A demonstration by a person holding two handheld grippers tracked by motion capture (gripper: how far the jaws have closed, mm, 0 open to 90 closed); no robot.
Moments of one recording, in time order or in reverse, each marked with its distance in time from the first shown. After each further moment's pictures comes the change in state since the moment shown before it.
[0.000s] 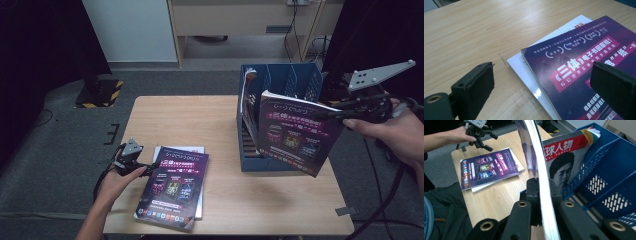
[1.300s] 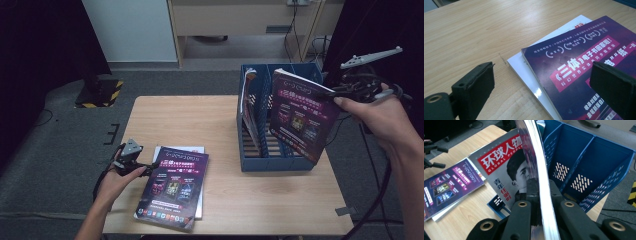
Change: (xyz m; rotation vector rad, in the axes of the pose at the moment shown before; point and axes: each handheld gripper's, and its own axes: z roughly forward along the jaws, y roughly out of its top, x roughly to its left) left arm 0.001 -0.001 0.000 -0.002 -0.005 -0.002; right arm -0.045 0.006 0.022 0.033 -0.256 0.241
